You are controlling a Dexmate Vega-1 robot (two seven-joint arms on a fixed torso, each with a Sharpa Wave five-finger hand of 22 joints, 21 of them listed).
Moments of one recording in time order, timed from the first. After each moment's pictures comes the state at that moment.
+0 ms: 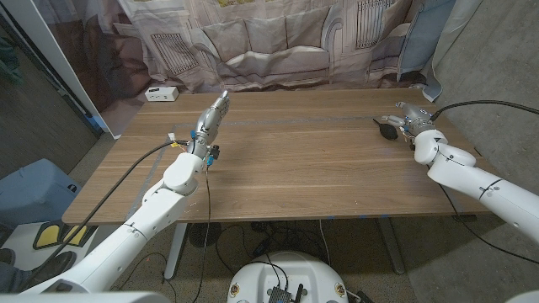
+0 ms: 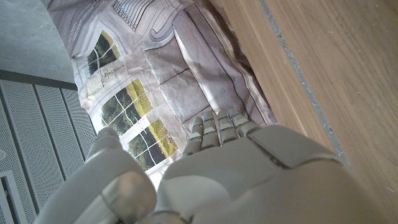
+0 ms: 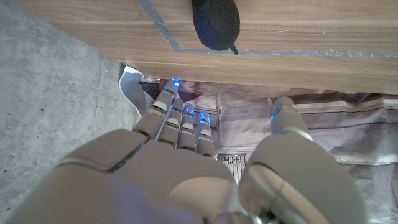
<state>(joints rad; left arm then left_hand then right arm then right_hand) 1.01 0.59 0.33 -1.65 -0.42 -0.28 0.23 0.22 0.05 0.19 -0.07 0.19 0.12 0.11 0.20 0.18 0.12 0.09 0.22 0.19 0.06 0.09 0.19 0.17 0.01 0.05 0.20 0.17 -0.74 -0.92 -0.55 -1.59 -0.24 -0.48 -0.27 0.46 -0.01 0.31 -0.16 0.19 0.23 0.10 0.21 0.20 0.29 0.13 0.23 0.21 0.23 0.06 0.24 0.22 0.44 0.04 0.23 0.17</state>
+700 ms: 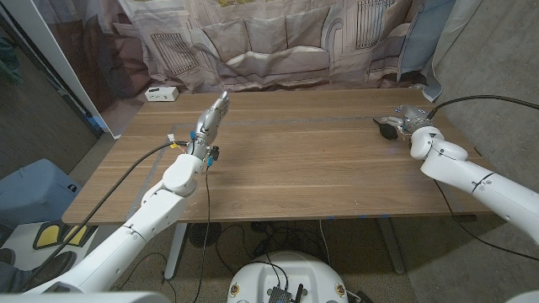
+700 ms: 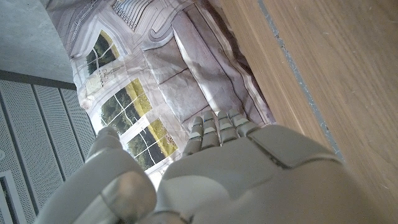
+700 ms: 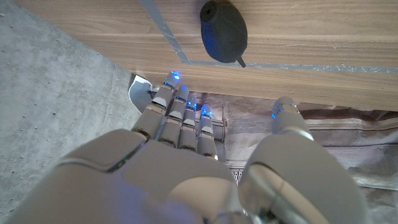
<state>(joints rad) 1.02 0.60 0.33 -1.67 -0.42 -0.28 0.23 0.22 0.06 0.20 -0.08 0.19 0.13 0.11 0.20 0.18 0.12 0.09 0.22 0.19 0.06 0.09 0.19 0.17 0.01 0.05 0.20 0.17 -0.69 -0.91 -0.60 -1.60 -0.26 -0.60 -0.21 0.47 -0.01 0.30 -0.15 0.19 0.29 0.07 0.23 0.22 0.35 0.11 0.24 0.23 0.42 0.02 0.34 0.26 0.53 0.06 0.23 0.17</state>
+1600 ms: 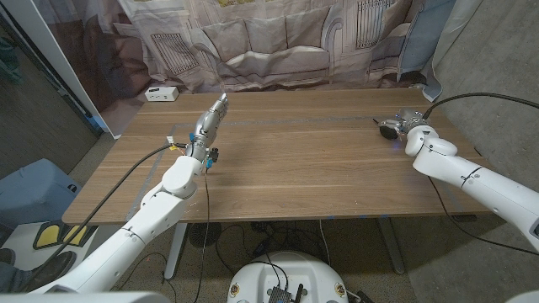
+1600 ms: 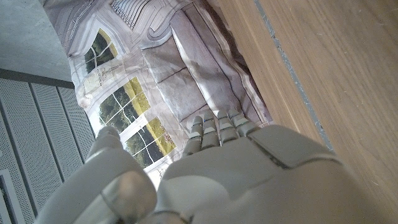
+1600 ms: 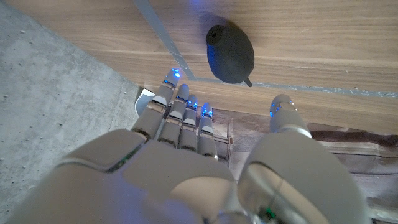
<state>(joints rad) 1.04 0.60 0.32 -1.67 -0.42 -0.28 0.24 0.23 0.06 0.20 -0.08 0.19 0.14 0.11 0.20 0.18 0.12 0.08 0.22 0.19 0.07 0.09 0.19 0.17 0.01 0.05 0.20 0.17 -0.61 -0.87 -0.68 -1.54 -0.28 -0.68 -0.14 0.49 -0.02 0.31 -0.15 0.19 0.30 0.08 0.24 0.22 0.37 0.11 0.25 0.23 0.41 0.02 0.34 0.28 0.56 0.05 0.23 0.17</state>
